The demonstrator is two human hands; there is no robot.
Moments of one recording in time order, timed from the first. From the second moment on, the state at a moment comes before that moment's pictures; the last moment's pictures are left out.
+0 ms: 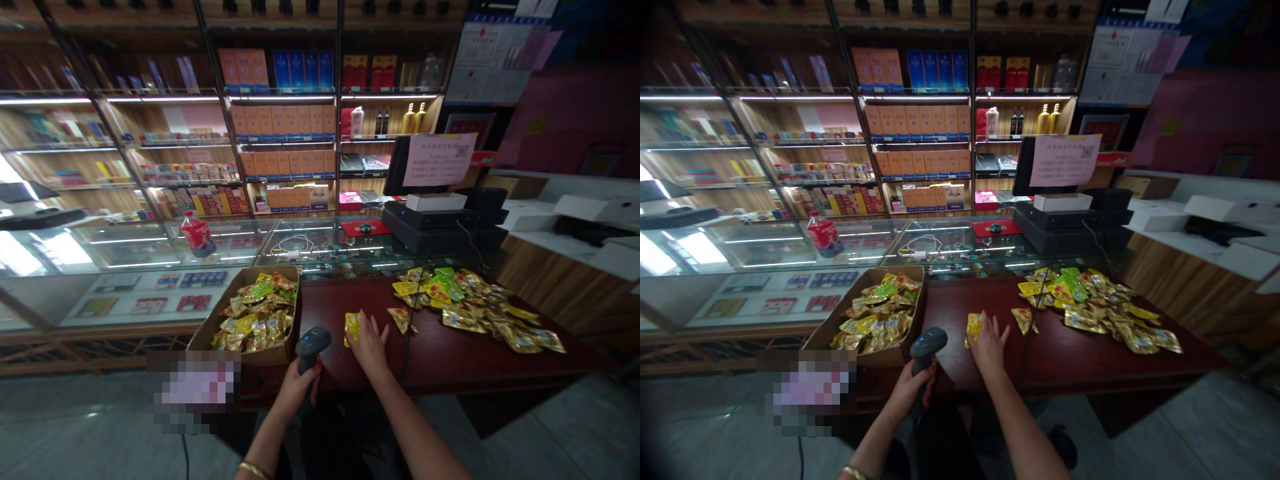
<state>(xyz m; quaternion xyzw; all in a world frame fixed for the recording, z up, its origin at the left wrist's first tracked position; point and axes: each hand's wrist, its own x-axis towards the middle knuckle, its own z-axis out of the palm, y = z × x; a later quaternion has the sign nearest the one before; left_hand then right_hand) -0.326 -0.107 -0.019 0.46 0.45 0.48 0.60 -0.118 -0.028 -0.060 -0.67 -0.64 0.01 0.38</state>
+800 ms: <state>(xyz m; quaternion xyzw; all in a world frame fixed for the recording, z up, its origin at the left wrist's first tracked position) -0.330 -0.113 -0.018 0.46 0.43 0.47 0.62 -0.088 -0.014 -0.072 -0.55 -0.55 0.19 0.60</state>
